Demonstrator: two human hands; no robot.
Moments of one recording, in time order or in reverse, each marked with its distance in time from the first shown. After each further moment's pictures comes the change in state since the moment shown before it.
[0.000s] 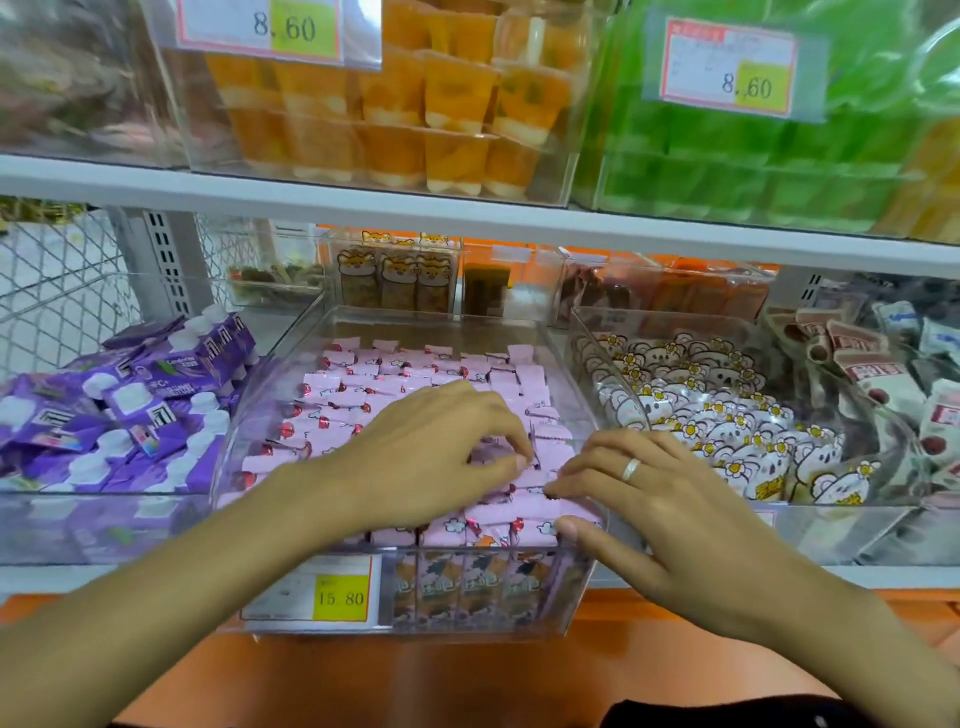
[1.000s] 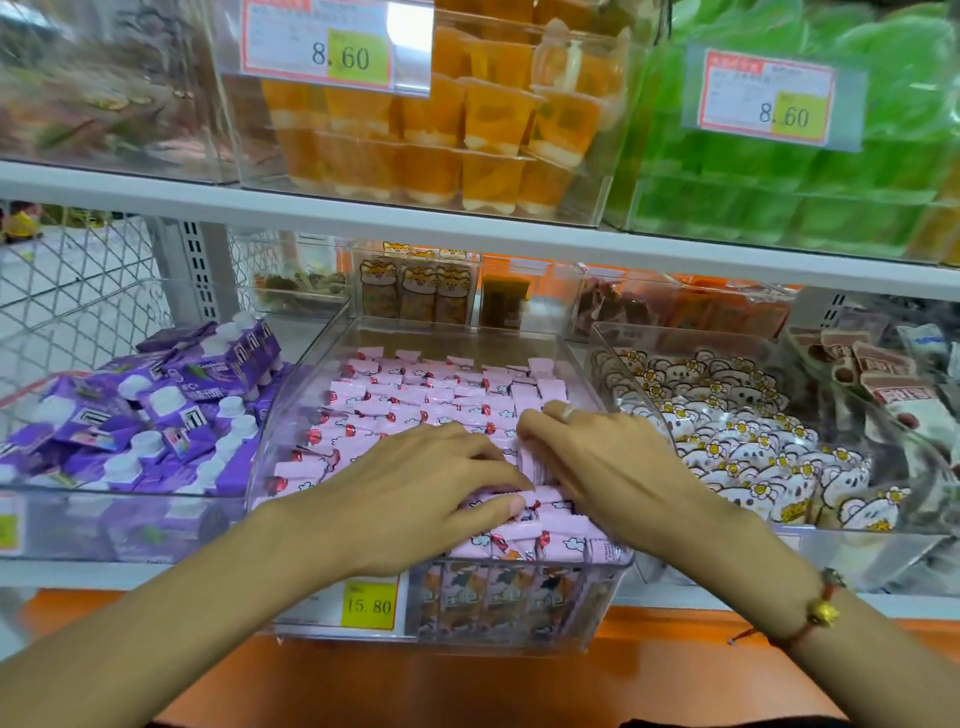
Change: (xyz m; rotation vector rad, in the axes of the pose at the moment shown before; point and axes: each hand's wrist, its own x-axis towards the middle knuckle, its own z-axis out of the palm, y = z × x) left_hand -0.025 -0.014 0.007 0.127 -0.082 0.015; right_hand 0.068 0.002 0.021 -0.128 0.047 -0.024
